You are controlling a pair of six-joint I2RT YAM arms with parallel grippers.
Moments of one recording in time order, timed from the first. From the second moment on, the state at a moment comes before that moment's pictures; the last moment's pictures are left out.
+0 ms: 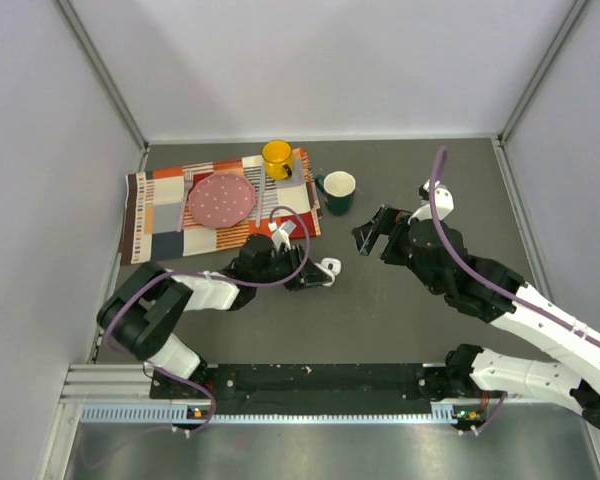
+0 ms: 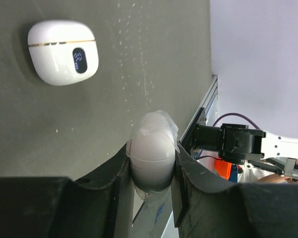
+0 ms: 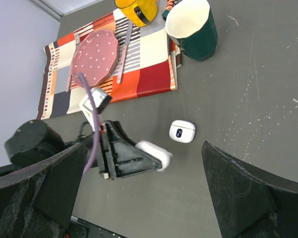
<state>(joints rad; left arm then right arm) -0.62 1.52 0.51 0.63 0.56 -1.00 0.94 0.90 1.02 -0.52 0.53 0.77</state>
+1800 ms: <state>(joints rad) -0.70 1.80 0.53 0.77 0.43 -1.25 0.91 0.84 0.97 -0.52 0.52 0.77</state>
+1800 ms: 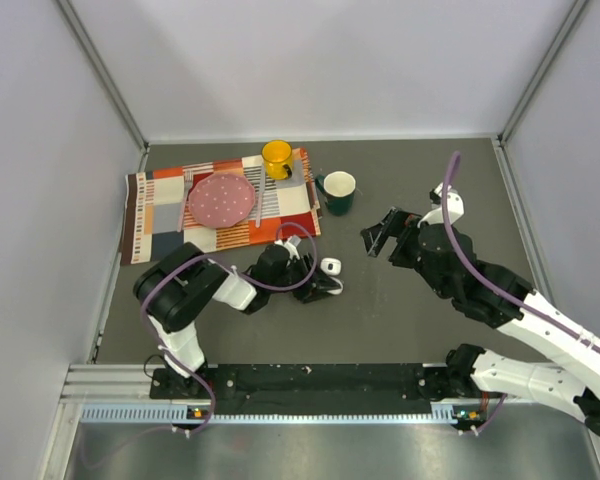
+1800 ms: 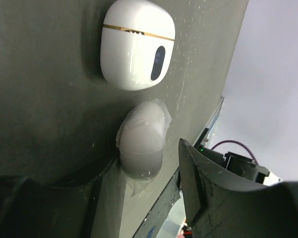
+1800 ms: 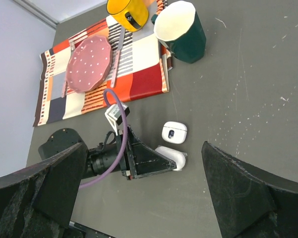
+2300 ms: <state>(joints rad) -0.73 1.57 0.53 0.40 0.33 -0.99 0.91 0.84 0.97 -0.52 0.52 0.77</state>
